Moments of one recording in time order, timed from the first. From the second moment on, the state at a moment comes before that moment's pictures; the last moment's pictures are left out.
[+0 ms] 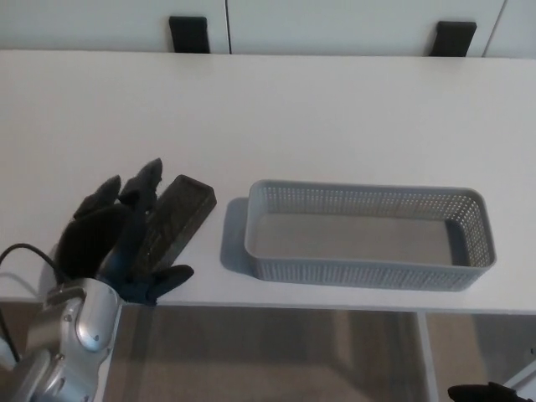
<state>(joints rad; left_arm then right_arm) -0.17 0.41 -0.30 0.20 0.61 0.23 0.18 0.16 -0.33 0.03 0.63 -0.07 -0.08 0.19</state>
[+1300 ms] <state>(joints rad) -0.39 0.40 -0.42 0.42 0.74 0.39 0.05 0.13 -0.39 0.11 0.62 -0.13 -0.06 0.21</state>
